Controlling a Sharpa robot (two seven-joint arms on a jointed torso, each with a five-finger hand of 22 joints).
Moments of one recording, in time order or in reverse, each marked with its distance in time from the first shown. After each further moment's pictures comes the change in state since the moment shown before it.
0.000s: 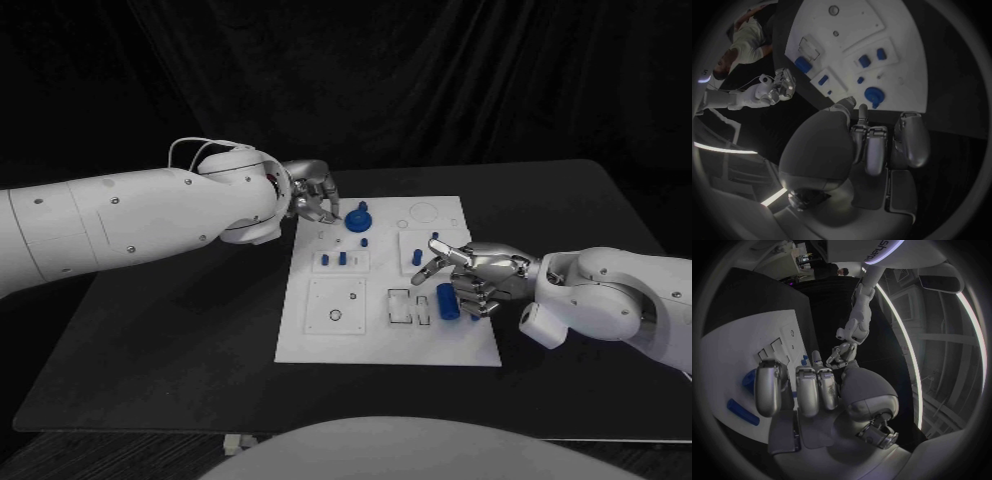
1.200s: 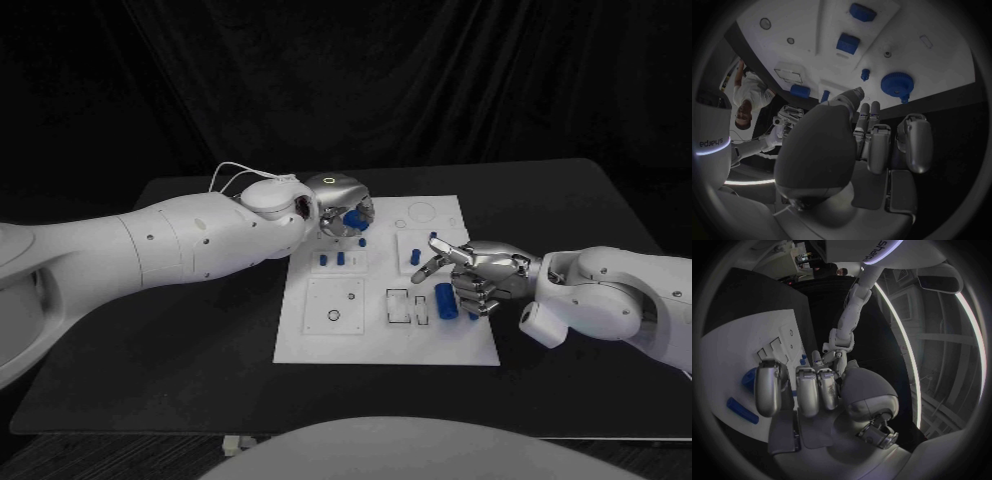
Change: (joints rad) left arm -0.149 0.218 0.000 -0.349 -0.380 -0.162 0.457; left_hand 0.110 -0.101 0.128 -0.061 -0.038 0.132 -0.016 -0.142 -0.486 -0.480 0.029 -1.139 -1.013 0.001 0.005 -0.008 0.000 0.000 0.000 0.017 0.086 0.001; right arm 0.000 -0.007 0.000 0.004 0.000 -0.001 0.017; right_hand 0.000 0.000 0.003 -0.003 0.000 0.000 0.000 0.004 0.000 0.000 0.000 0.000 0.000 0.000 0.000 0.000 0.000 0.000 0.000 0.000 0.000 0.000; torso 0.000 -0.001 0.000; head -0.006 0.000
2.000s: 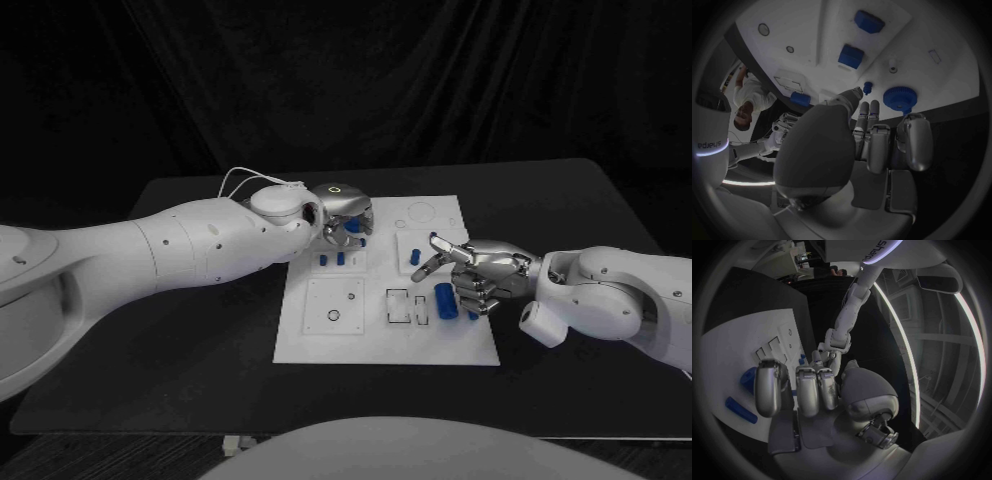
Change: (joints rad) left arm -0.022 0.038 0.000 -0.049 -0.014 0.055 0.005; left_hand -0.017 -0.003 0.009 -0.003 -0.030 0.029 0.005 0.004 -0.017 0.038 -0.005 0.000 -0.046 0.000 -0.007 -0.005 0.000 0.000 -0.004 -0.004 -0.019 0.000; right arm 0.000 -0.002 0.000 0.000 0.000 -0.002 0.010; right_hand 0.000 0.000 0.000 0.000 0.000 0.000 0.000 0.000 0.000 0.000 0.000 0.000 0.000 0.000 0.000 0.000 0.000 0.000 0.004 0.004 0.000 0.001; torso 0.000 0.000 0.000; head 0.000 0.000
